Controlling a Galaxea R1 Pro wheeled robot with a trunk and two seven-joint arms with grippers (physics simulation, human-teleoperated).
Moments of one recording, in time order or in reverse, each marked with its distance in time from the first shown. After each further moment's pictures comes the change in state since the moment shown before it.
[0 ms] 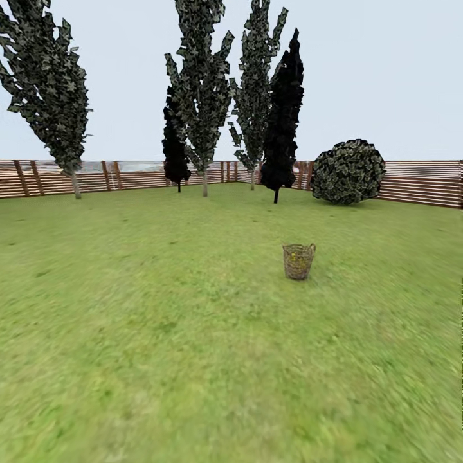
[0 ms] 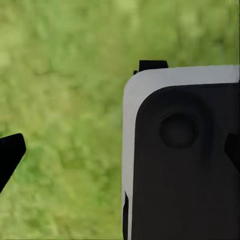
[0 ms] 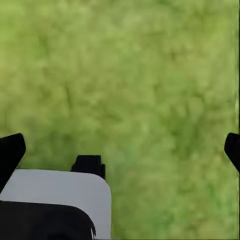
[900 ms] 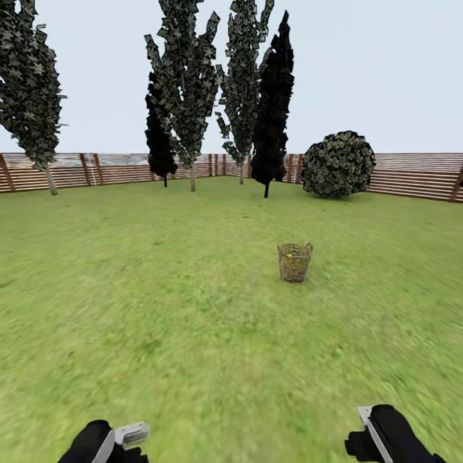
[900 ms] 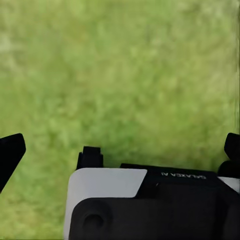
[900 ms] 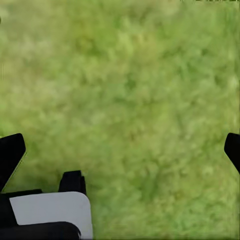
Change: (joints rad) left arm -0.304 0.005 0.033 -0.650 0.208 0.932 0.003; right arm -0.222 -0.042 -0.026 -0.653 0.039 1.003 -0.052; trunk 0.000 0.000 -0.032
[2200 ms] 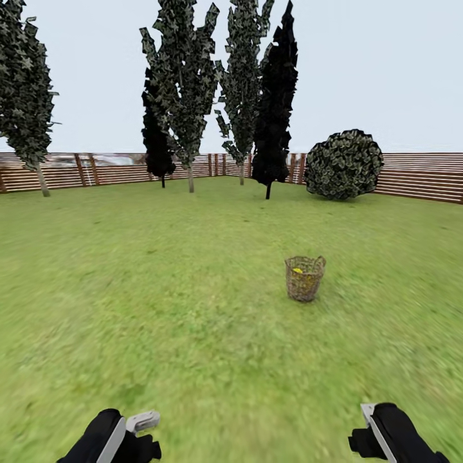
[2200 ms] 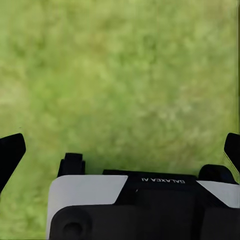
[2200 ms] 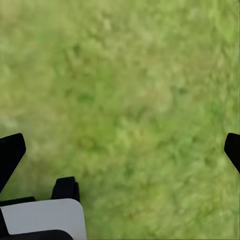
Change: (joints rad) left arm -0.052 -0.039 0.006 0.033 0.021 -0.001 0.012; right arm -0.012 -0.012 -0.008 0.017 0.003 -0.025 -0.013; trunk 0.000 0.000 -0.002
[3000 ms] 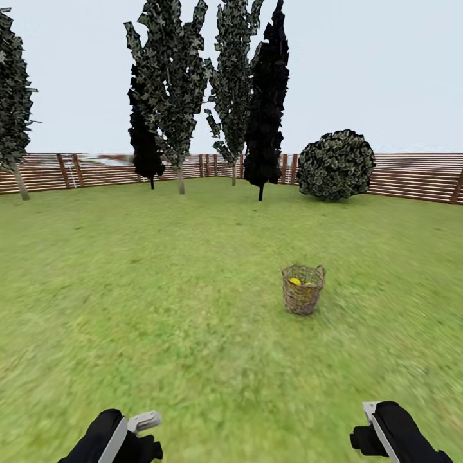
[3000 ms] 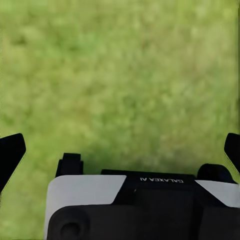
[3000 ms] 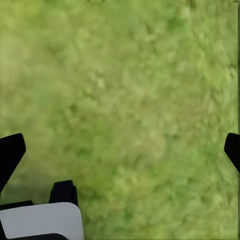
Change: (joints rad) left arm 0.000 -0.006 -0.001 0.001 0.000 0.000 0.000; right arm 0.000 -0.008 -0.002 -0.014 0.000 0.002 0.000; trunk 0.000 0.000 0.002
